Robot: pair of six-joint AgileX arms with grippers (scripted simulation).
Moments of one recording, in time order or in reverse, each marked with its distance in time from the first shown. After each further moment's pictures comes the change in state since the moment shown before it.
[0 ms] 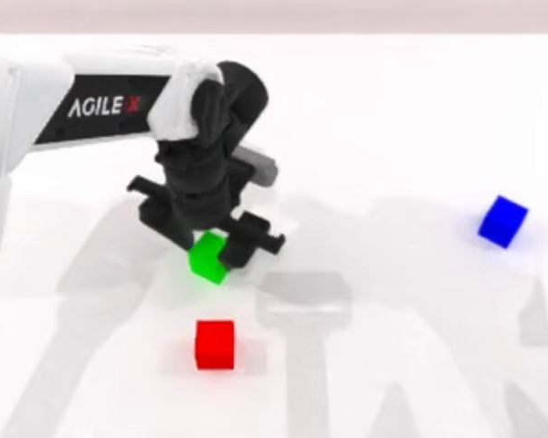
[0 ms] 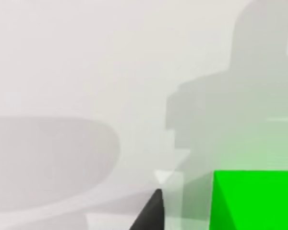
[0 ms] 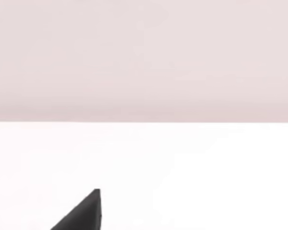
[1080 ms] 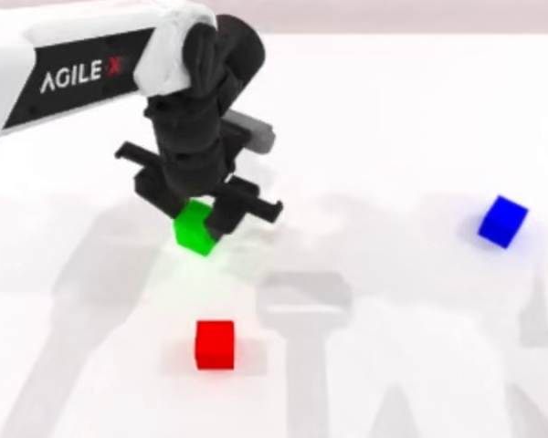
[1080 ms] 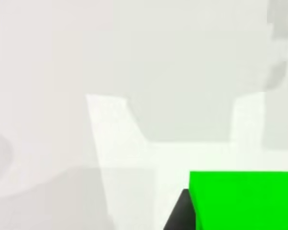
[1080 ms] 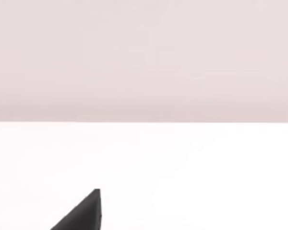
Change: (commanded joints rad) left arm 0.008 -0.093 0.139 -0.204 0.000 0.002; right arm 0.000 0.000 0.000 0.000 0.000 0.000
